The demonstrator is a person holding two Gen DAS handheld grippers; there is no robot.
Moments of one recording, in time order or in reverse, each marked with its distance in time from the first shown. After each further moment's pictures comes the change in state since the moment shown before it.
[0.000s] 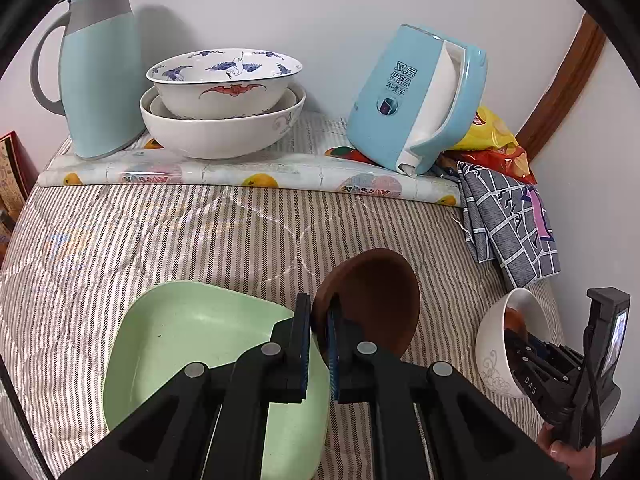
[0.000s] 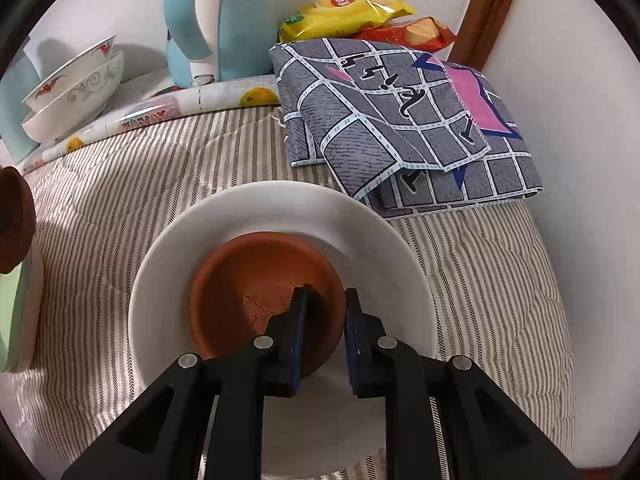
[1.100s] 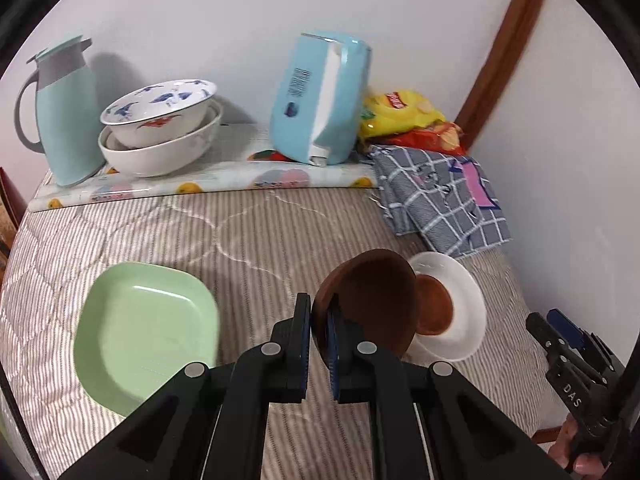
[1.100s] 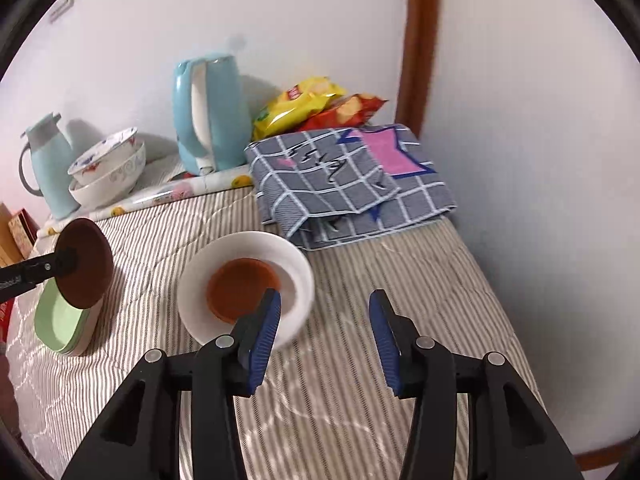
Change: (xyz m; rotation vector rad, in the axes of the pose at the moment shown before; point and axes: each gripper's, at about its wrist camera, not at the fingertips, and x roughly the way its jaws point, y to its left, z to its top) left arm -0.051 -0.089 -0.031 0.112 -0.021 -0.055; right arm -0.117 -0.070 -0.049 0.132 -0.243 0.058
